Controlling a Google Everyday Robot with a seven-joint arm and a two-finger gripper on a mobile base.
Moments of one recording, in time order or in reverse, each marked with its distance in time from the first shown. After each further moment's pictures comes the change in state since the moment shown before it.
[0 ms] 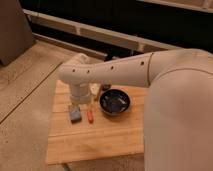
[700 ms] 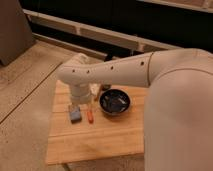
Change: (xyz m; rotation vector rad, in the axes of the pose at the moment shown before) arm -0.008 0.000 -0.004 0.010 -0.048 -0.017
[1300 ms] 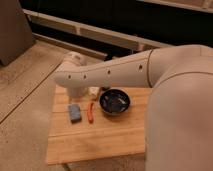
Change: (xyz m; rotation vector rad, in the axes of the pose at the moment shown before) arm -0.043 0.013 -0.018 0.012 -0.229 -0.156
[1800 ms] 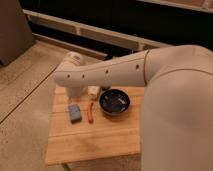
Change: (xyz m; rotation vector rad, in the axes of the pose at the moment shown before) arm -0.006 0.019 0.022 -0.007 0.036 -0.073
